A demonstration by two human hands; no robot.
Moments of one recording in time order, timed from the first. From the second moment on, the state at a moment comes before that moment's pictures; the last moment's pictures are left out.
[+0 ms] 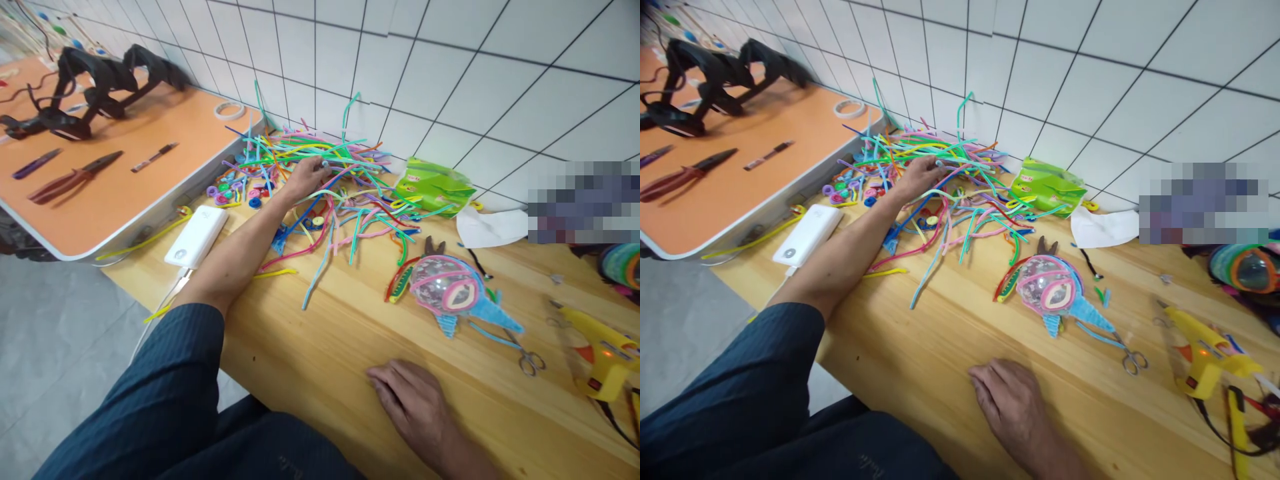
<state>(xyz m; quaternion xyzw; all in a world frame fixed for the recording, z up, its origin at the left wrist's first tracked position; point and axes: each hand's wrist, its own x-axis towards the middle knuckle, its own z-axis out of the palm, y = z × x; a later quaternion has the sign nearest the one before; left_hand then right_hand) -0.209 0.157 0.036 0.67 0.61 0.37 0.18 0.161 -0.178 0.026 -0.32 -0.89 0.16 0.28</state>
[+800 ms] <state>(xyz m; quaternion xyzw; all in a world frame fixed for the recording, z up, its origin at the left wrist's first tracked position) -0.204 0.143 0.068 0.78 0.57 0.26 0.07 0.160 -0.178 0.029 -0.33 -0.89 0.16 0.27</state>
